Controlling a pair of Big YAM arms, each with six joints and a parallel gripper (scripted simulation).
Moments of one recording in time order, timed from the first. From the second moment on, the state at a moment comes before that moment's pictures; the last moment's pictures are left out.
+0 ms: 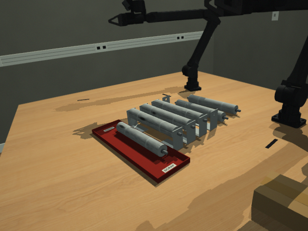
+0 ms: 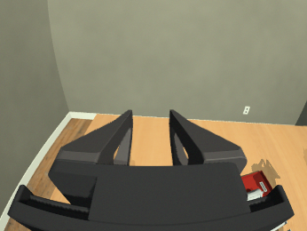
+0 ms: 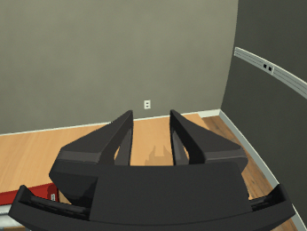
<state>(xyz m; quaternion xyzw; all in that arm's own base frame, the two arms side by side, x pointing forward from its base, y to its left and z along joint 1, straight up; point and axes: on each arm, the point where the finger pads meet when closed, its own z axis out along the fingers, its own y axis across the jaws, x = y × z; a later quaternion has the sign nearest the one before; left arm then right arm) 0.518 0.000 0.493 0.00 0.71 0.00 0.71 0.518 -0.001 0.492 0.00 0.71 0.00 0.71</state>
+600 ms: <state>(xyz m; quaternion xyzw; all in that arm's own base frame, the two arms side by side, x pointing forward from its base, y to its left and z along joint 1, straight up) 0.516 -0.038 0.432 0.06 0.76 0.01 0.64 0.525 0.049 0.432 -0.09 0.76 -0.01 0.64</state>
